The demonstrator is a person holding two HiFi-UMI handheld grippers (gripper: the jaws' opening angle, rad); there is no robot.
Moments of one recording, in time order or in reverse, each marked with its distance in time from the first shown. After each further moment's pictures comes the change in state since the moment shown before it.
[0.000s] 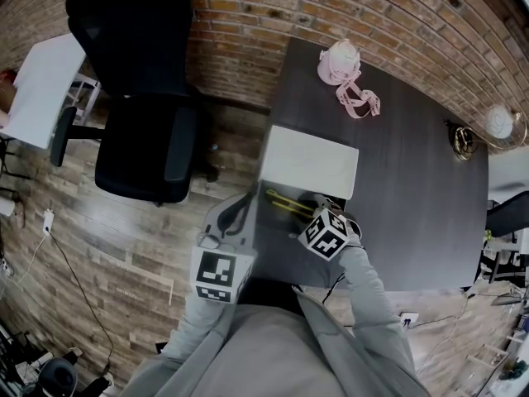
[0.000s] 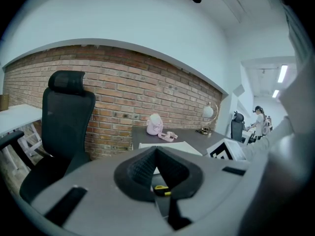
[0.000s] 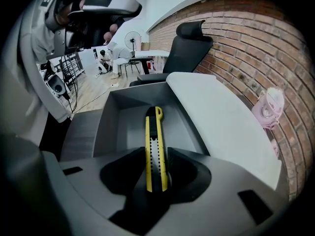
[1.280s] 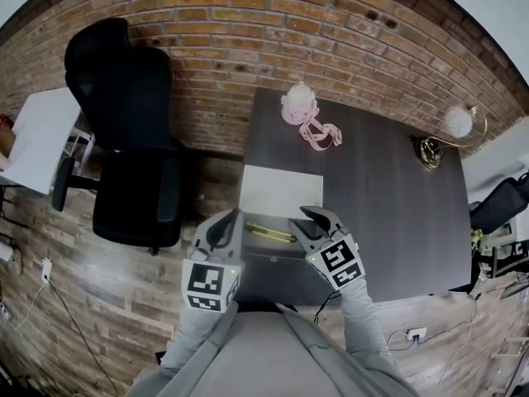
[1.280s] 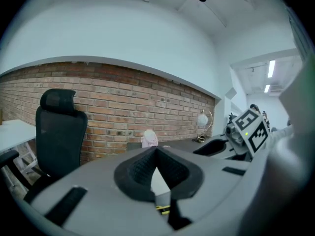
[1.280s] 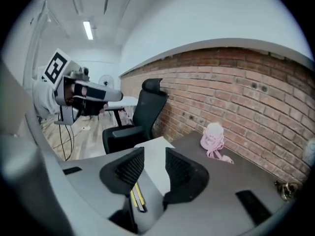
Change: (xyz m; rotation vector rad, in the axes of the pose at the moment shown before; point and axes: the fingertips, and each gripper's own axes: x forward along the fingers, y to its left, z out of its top) left arm -0.007 -0.019 0.063 0.081 -0.124 -0.024; right arm -0.168 -0.050 0.067 0.240 -0.494 -0.334
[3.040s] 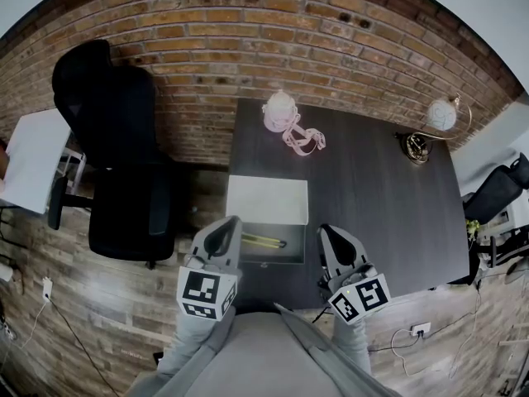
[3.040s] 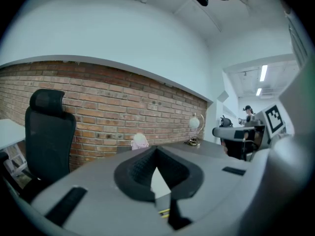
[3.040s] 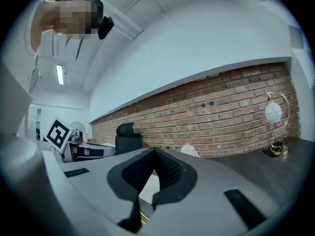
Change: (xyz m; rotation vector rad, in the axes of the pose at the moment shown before) left arm 0.007 -0.032 0.020 0.012 -0.024 -0.088; right arm -0.127 -0.034 0.045 0.363 -0.464 -0.277
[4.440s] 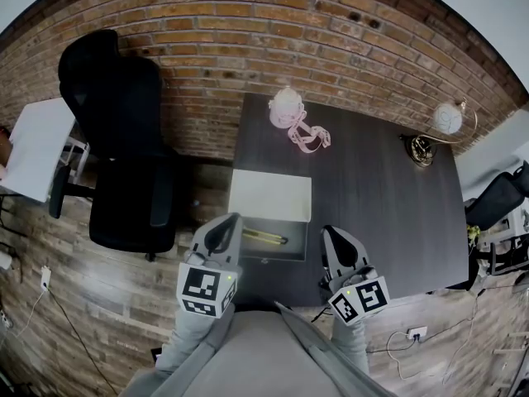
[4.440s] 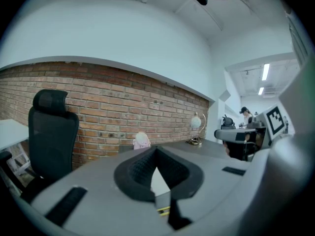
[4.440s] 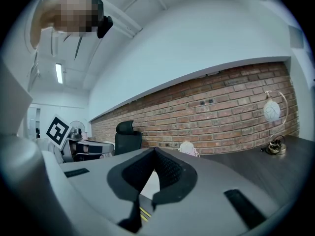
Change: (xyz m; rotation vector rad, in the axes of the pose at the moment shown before) left arm -0.005 0.000 -0.004 -0.003 0.007 0.025; right arm -0.006 -0.003 -0.011 0.003 0.023 -0.006
